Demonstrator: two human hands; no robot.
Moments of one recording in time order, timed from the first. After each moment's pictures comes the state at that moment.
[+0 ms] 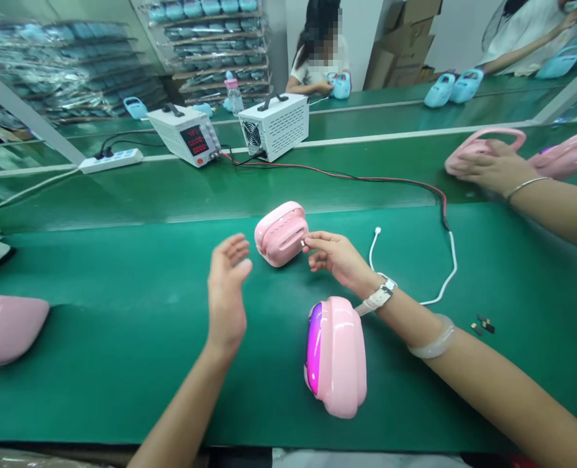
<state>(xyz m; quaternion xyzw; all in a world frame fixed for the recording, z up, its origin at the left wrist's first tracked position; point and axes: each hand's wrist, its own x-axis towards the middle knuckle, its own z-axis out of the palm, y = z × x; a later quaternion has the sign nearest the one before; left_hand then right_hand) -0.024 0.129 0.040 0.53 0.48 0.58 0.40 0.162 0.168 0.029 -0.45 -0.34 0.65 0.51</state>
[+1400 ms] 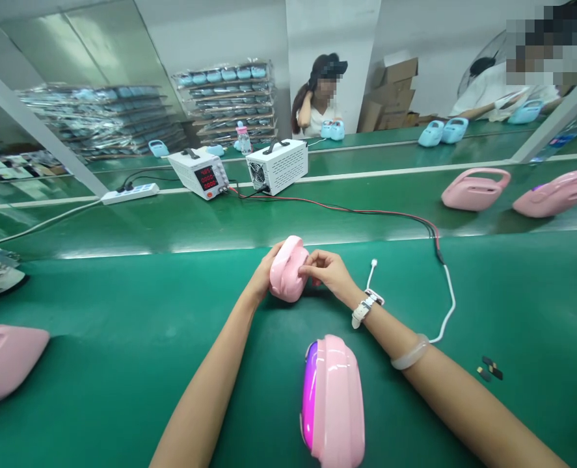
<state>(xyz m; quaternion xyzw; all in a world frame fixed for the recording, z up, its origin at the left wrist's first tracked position) 0.006 0.244 0.013 0.54 0.38 0.47 0.59 0.172 0.206 0.008 -0.38 -0.47 0.58 0.55</state>
